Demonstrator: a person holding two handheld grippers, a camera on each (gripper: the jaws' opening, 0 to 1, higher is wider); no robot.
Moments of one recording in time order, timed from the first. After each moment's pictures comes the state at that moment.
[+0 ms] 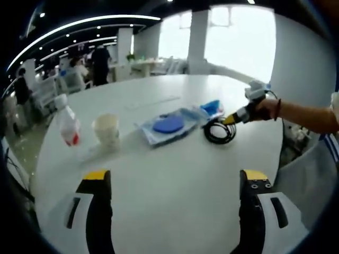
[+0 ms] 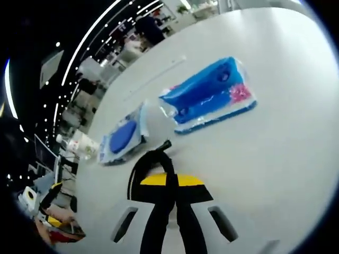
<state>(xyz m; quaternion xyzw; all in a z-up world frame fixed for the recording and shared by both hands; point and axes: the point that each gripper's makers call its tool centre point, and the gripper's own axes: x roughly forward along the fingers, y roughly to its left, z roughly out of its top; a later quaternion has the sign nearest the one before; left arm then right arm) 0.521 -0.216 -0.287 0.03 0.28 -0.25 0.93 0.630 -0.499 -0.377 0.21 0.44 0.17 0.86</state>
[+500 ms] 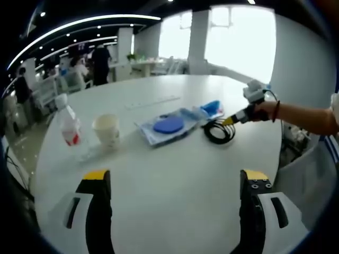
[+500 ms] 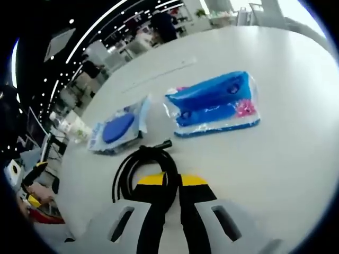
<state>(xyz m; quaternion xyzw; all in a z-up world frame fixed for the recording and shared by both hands) 0.522 -0.215 -0.284 0.03 0.28 -0.25 0.93 0.637 -0.503 -0.378 0.11 0.43 0.19 0.88</state>
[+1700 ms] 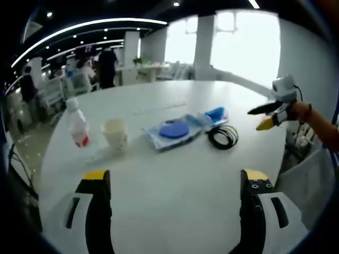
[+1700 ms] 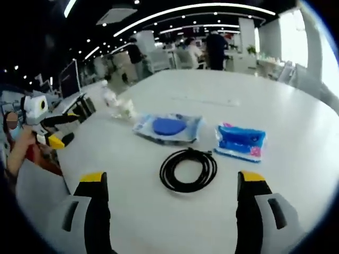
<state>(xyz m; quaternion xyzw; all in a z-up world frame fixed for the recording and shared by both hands) 0.515 -0.205 -0.268 0.02 0.26 -0.22 0.94 0.559 -0.475 -0.281 -0.05 0.32 0.33 0.89</state>
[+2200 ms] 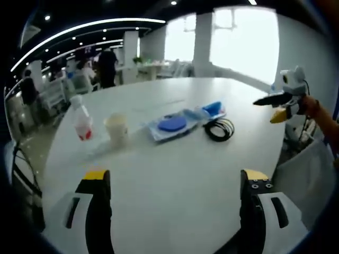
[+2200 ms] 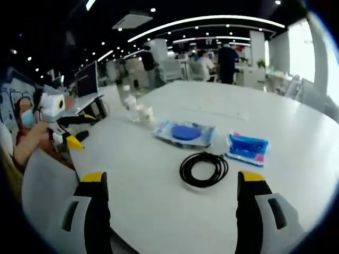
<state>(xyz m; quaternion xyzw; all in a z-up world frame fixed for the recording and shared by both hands) 0.486 -0.203 -0.271 0.03 0.26 -0.22 0.94 0.513 -0.466 -0.258 -0.07 0.27 0.36 0.89</state>
